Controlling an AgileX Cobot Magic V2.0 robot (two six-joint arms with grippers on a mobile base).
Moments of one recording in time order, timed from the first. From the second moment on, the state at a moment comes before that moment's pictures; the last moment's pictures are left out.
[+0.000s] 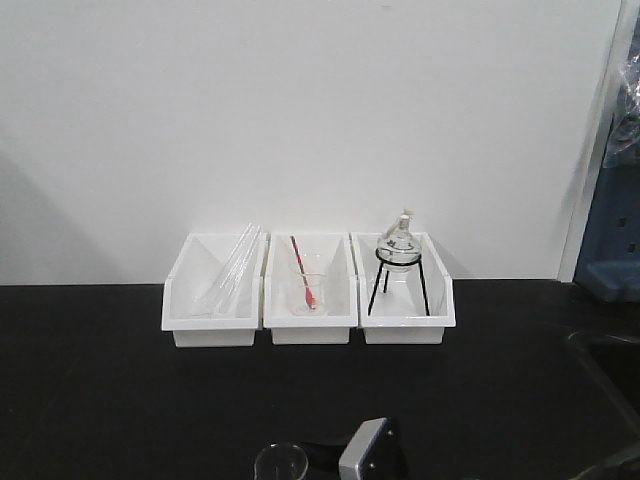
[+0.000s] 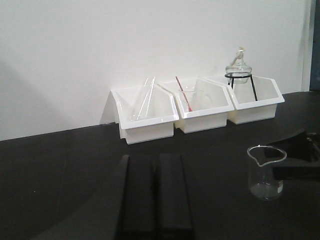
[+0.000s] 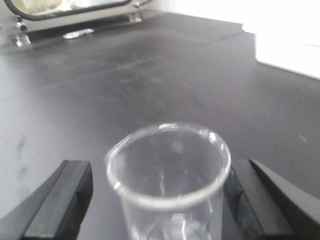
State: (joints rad) left arm -0.25 -0.01 0.03 -0.03 0.01 0.09; right arm 0.41 2.22 -0.94 -0.74 -1.13 0.30
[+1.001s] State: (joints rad) left arm -0.25 -0.01 0.03 -0.03 0.01 0.09; right arm 0.47 2.31 -1.11 -0.66 -1.01 0.37
